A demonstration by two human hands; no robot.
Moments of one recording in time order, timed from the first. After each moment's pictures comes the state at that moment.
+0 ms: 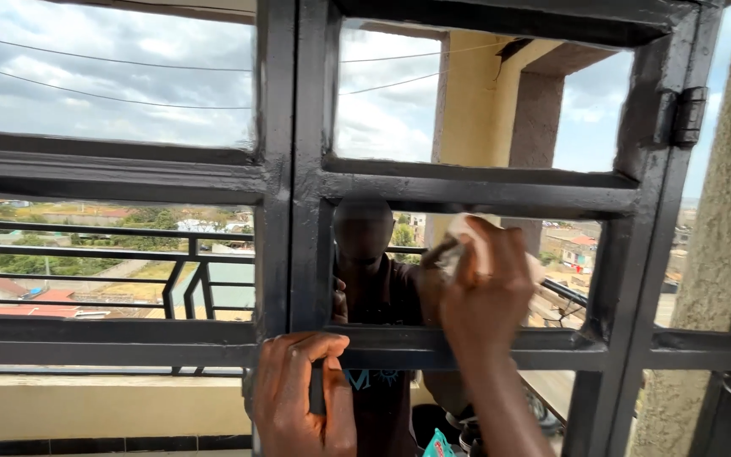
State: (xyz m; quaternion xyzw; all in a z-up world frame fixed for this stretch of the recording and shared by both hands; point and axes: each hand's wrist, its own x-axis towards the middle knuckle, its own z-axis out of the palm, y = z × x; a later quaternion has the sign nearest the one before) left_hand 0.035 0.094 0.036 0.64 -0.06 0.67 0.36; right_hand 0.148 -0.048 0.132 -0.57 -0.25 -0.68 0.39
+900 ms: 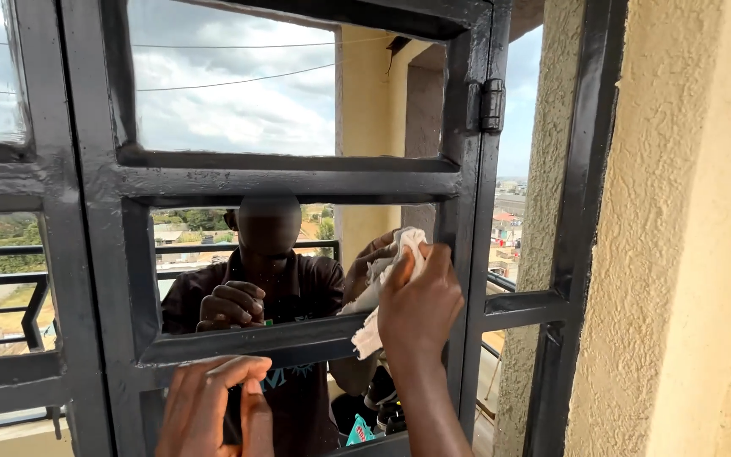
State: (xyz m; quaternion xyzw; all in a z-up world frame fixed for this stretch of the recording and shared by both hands) left_hand 0.077 0.047 0.006 0.75 -0.07 0.57 0.33; right_hand 0.164 -0.144 0.122 -0.65 -0.08 -0.65 0.38
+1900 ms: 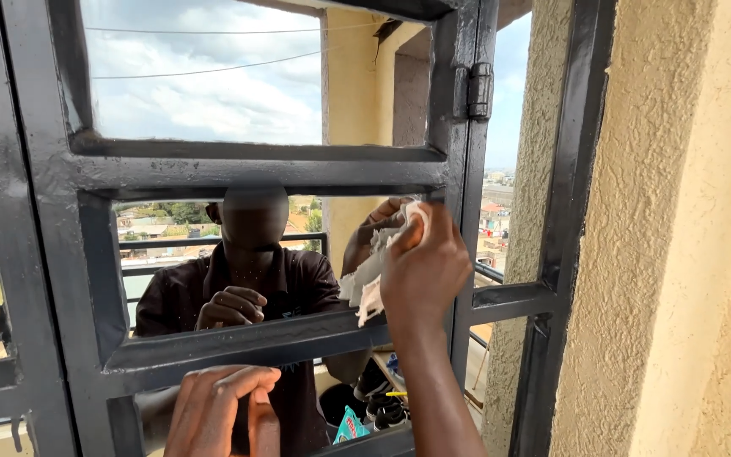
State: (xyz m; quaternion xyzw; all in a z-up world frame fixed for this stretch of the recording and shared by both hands) left_hand 0.086 0.048 0.001 0.76 -0.22 0.55 0.28; right_hand 0.173 -0.161 0.144 -0.61 -0.09 -0.71 0.34
